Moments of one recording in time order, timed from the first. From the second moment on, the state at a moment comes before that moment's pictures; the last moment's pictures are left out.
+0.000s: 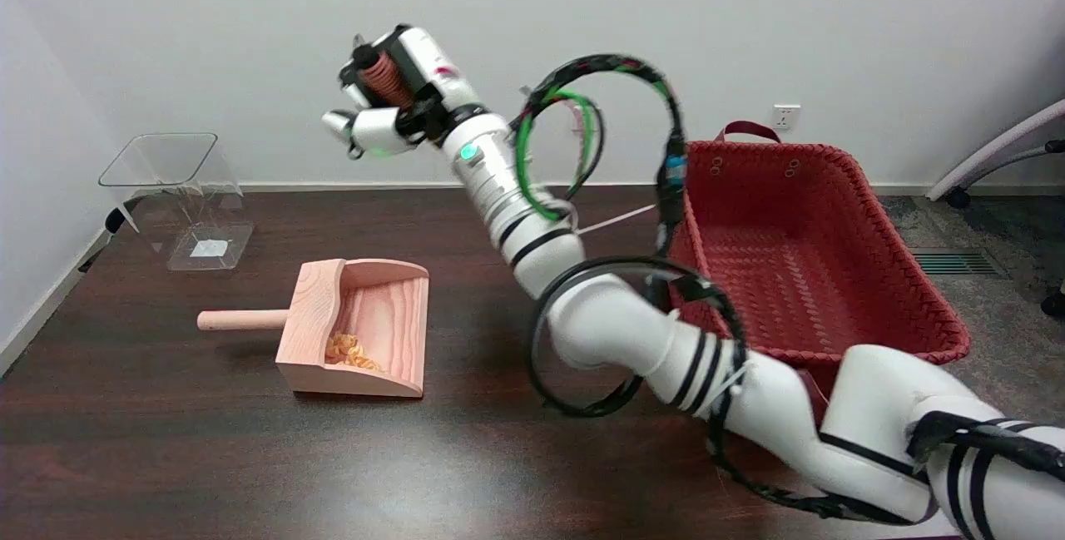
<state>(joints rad) 0.63 -1.43 0.70 -1.35 -1.39 0.63 -0.23</state>
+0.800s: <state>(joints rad) 0.62 -1.12 0.91 -1.61 -1.33 0.58 -0.29</state>
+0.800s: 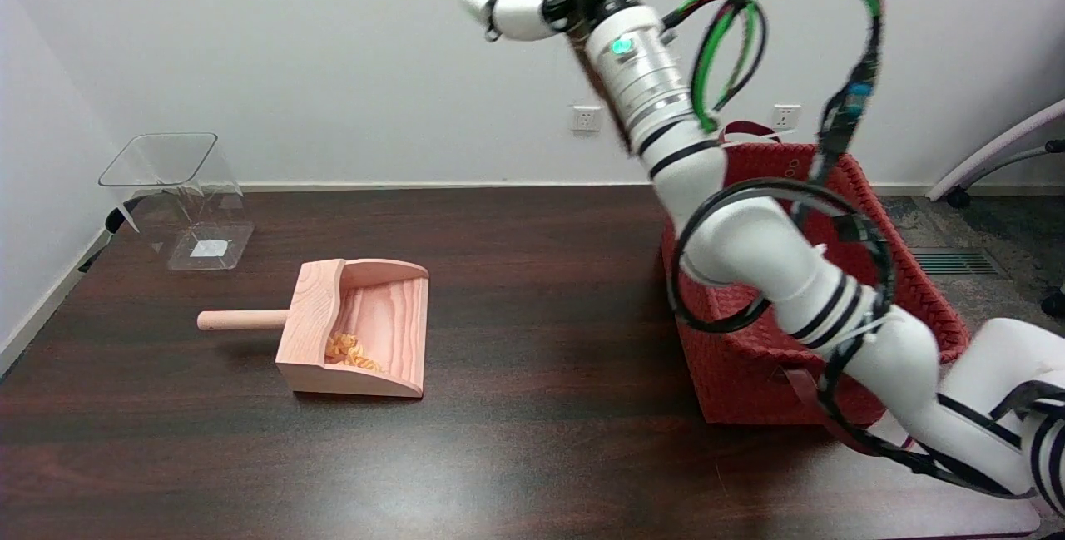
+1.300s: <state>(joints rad) 0.46 -0.95 1.14 -1.75 -1.24 0.53 -0.33</state>
